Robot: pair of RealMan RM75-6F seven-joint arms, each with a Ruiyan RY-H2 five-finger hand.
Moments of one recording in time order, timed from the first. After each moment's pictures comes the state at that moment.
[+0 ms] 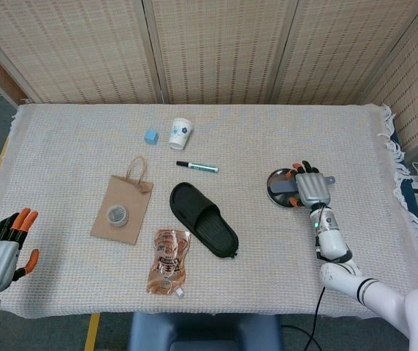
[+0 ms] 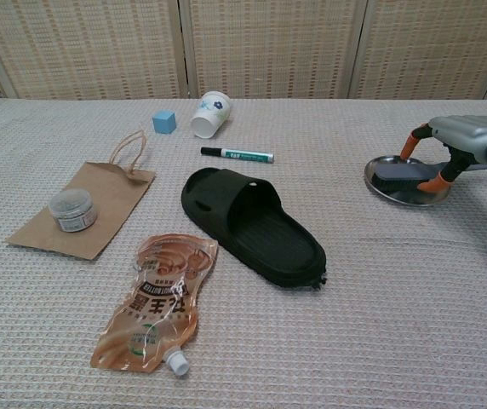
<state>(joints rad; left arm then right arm) -0.15 -1.17 -0.04 -1.52 1.49 1.42 0.03 0.70 -1.67 0.28 -0.97 -0.99 0.79 -0.32</state>
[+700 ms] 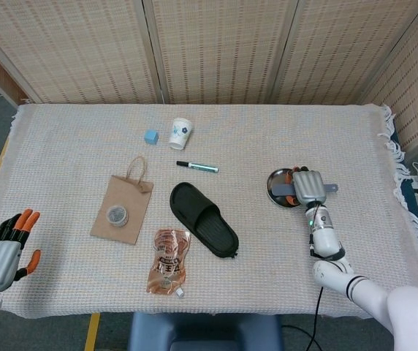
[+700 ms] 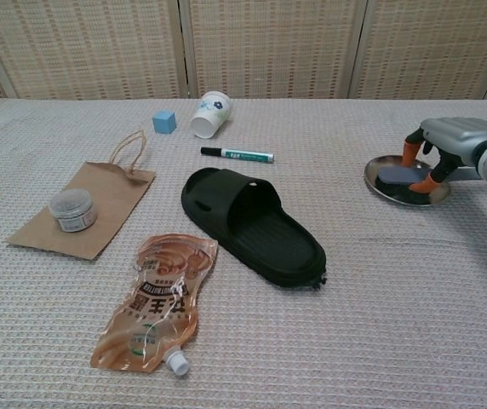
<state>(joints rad) -0.16 -1.17 -0.04 -1.52 1.49 1.40 0.03 0.73 -1.75 0.27 -0.84 -1.00 0.81 -0.29</state>
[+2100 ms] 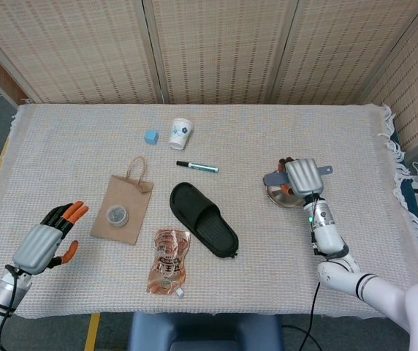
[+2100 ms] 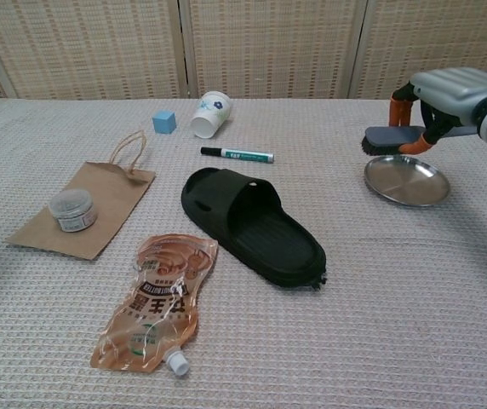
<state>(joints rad) -0.37 -1.13 -0.03 -1.55 1.66 1.21 -0.16 0.74 -1.62 0.28 -1.04 -1.12 0.94 -0.33</state>
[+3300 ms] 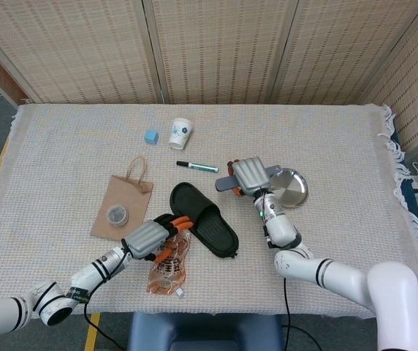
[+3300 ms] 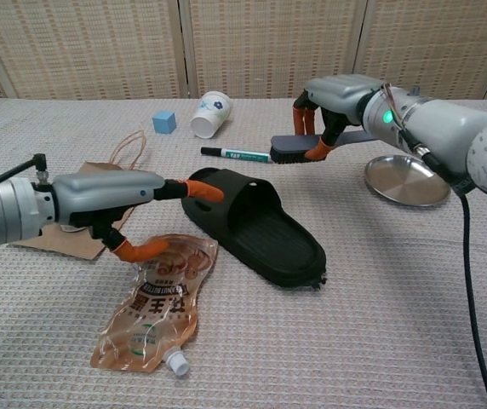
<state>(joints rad) -0.79 -1.48 -0.05 -1.43 1.59 0.79 -0.20 0.98 -1.74 0.32 -1.09 -0.88 0.80 -0.52</state>
